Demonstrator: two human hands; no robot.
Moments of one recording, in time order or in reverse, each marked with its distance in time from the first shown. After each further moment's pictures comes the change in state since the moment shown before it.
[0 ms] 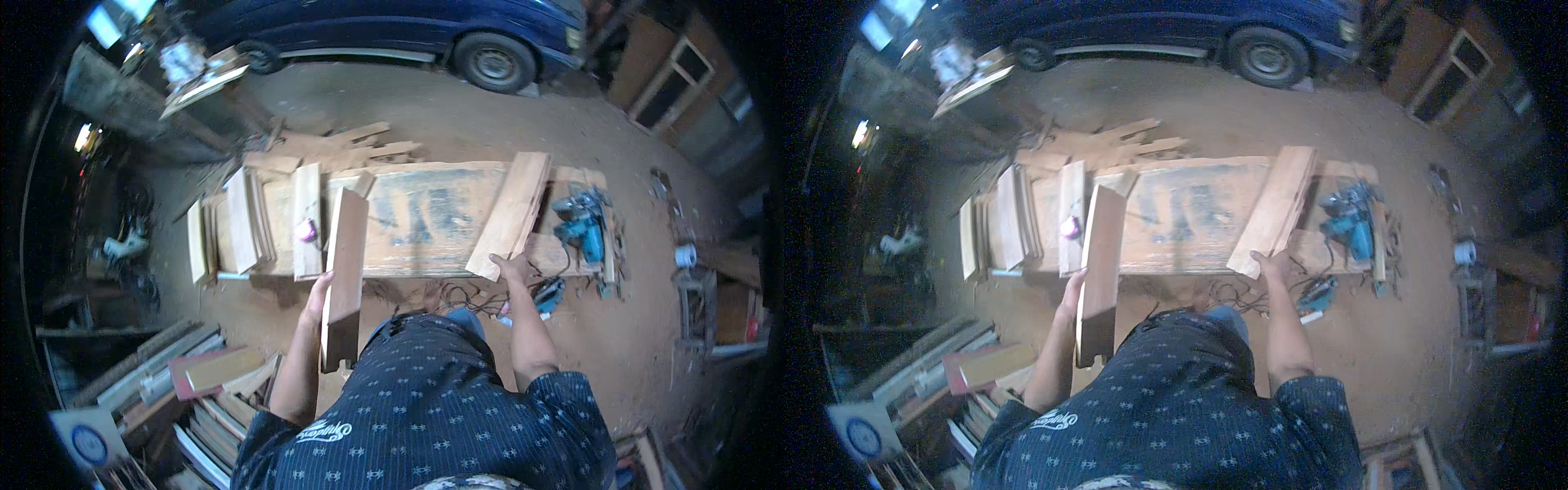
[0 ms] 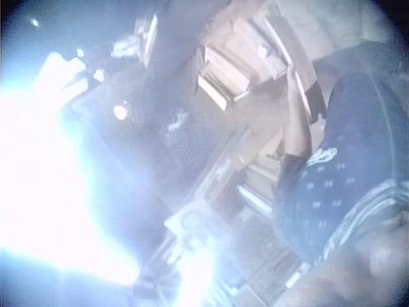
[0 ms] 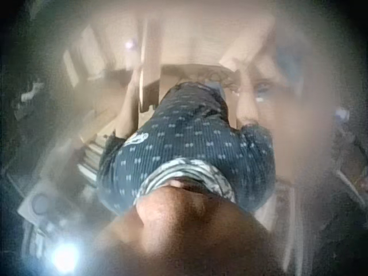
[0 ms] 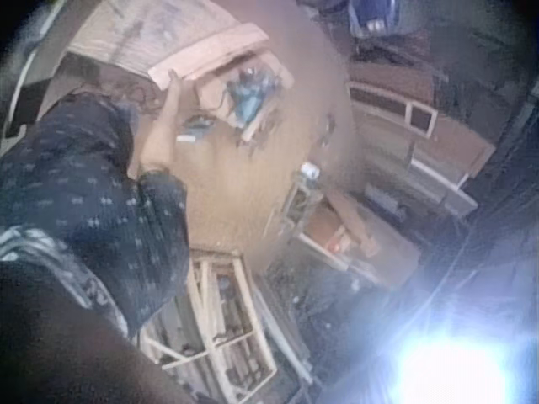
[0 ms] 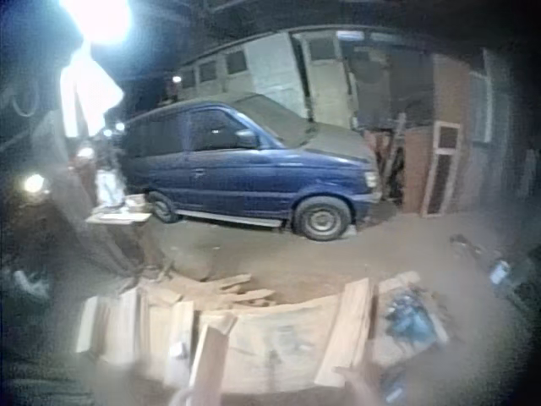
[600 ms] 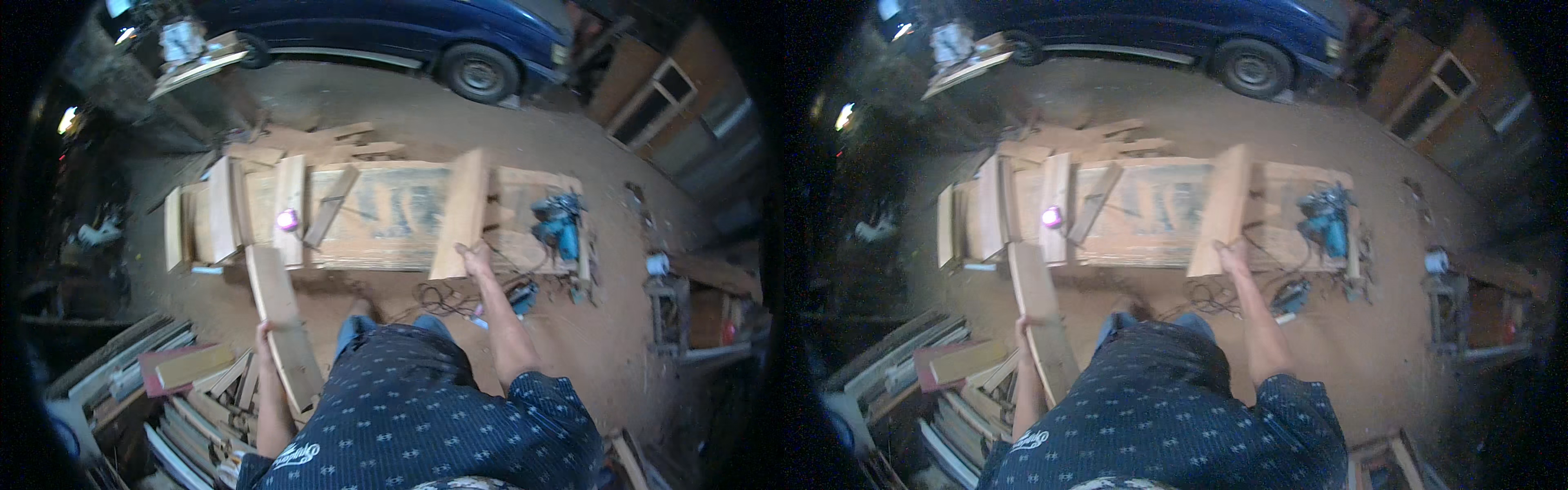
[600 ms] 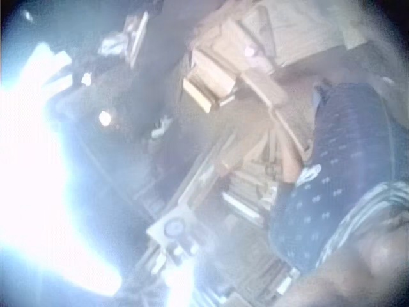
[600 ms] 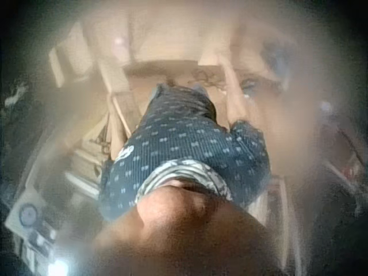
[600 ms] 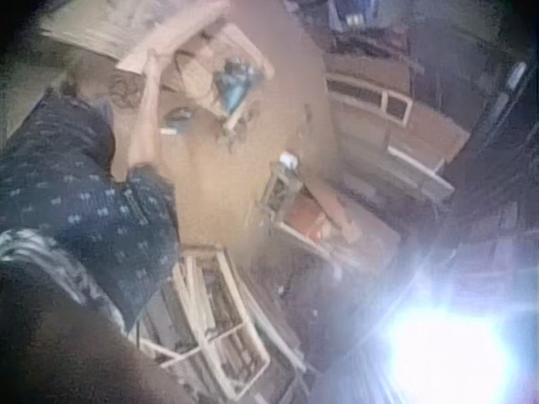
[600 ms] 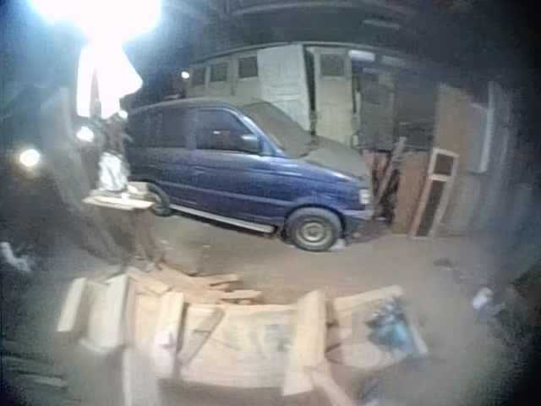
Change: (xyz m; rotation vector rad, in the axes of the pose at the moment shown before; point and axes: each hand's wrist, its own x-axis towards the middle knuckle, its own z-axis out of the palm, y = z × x) left_hand -0.154 -0.072 -0.077 -0.071 0.346 0.244; right_hand -0.040 -0.024 0.031 0.426 -0.137 -0.317
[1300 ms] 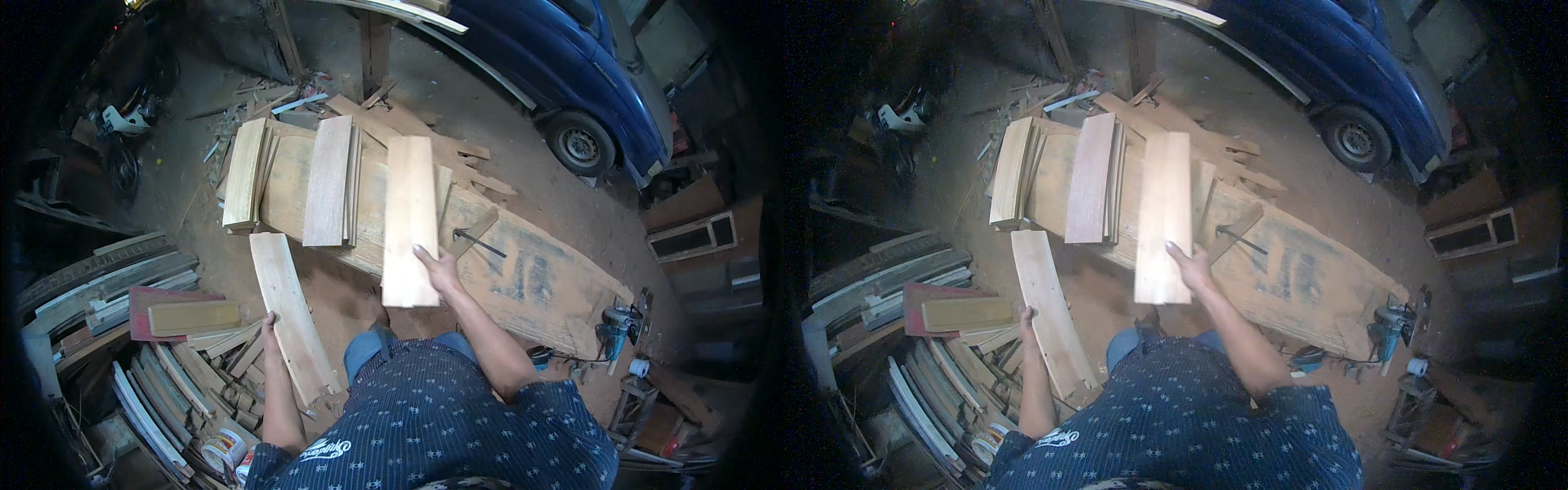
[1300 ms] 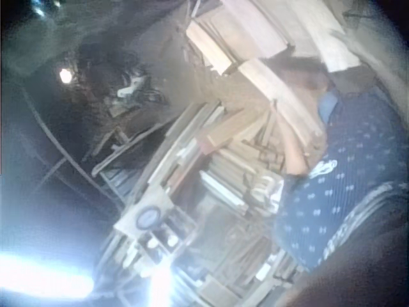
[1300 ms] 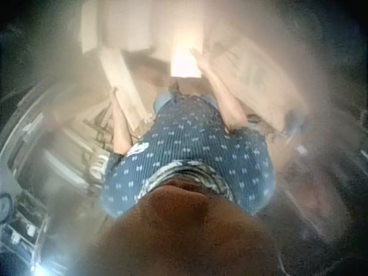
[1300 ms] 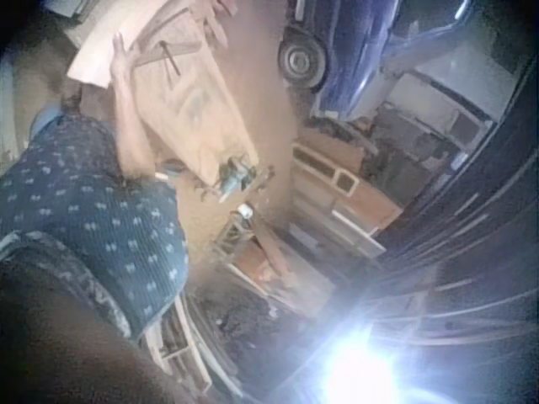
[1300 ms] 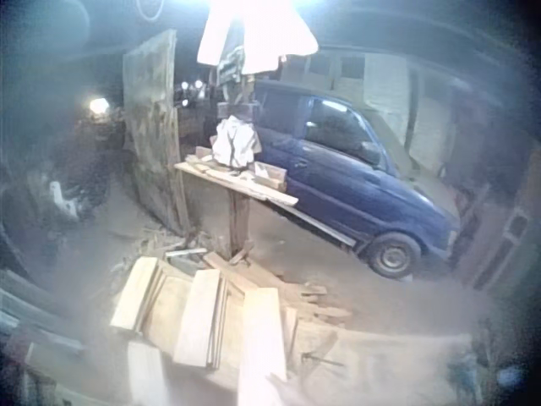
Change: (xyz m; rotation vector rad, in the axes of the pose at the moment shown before) left_hand 0.059 0.165 -0.274 -0.419 0.114 0.175; right_hand -0.117 -0.232 0.482 0.159 -0.513 -0.150
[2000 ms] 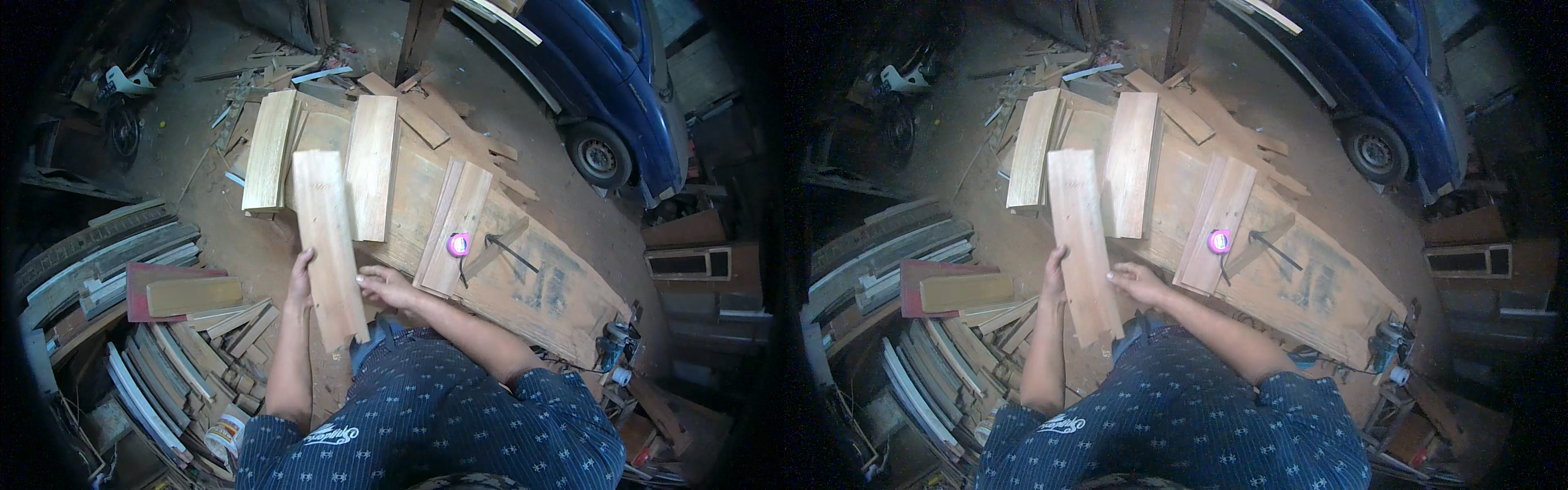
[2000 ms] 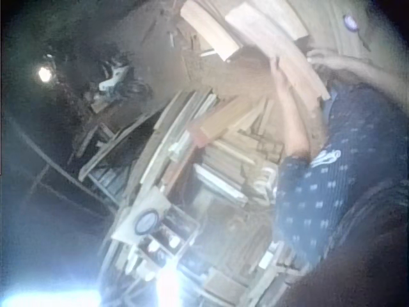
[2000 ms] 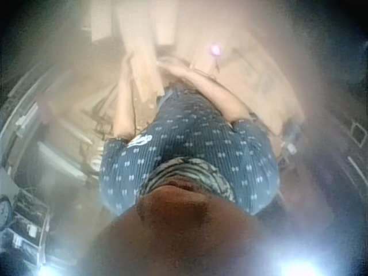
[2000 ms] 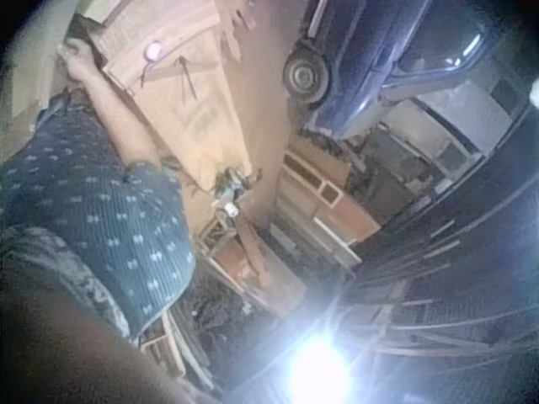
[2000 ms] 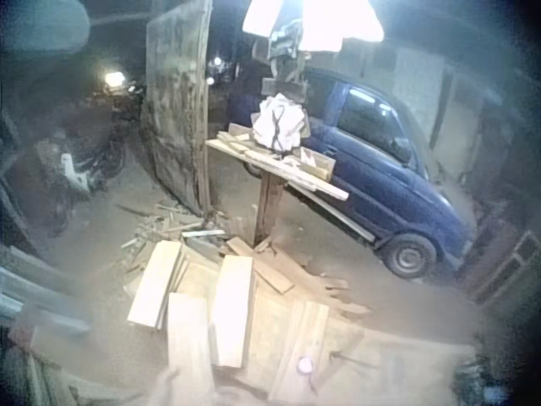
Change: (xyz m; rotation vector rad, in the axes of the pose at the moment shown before) left_hand 0.129 0.079 0.011 -0.026 -0.051 -0.050; right_hand -0.028 -0.019 0.193 -0.174 -0.735 0.422
